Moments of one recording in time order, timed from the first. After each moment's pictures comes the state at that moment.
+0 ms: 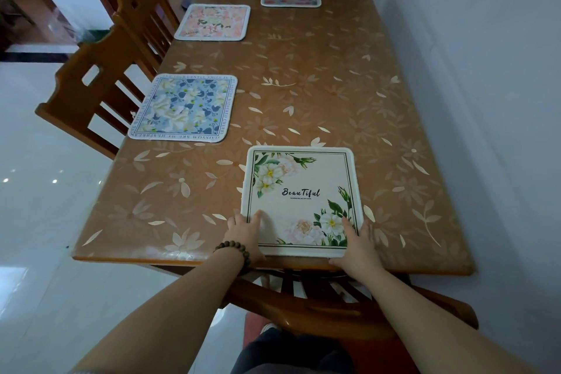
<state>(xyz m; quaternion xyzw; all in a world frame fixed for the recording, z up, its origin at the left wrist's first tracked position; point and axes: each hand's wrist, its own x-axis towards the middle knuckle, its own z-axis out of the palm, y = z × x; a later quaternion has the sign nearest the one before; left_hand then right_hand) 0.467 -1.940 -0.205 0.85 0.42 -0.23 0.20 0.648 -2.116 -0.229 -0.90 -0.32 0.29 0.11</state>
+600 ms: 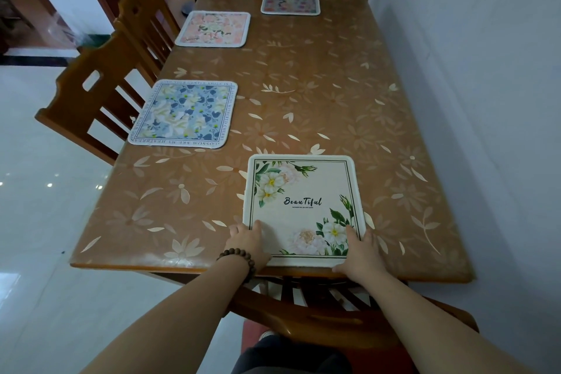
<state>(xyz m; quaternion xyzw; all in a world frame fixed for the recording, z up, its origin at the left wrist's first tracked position) 0.471 -1.945 -0.200 0.85 0.44 -0.22 0.20 0.649 -2.109 -0.206 -0.90 -0.30 0.31 0.04</state>
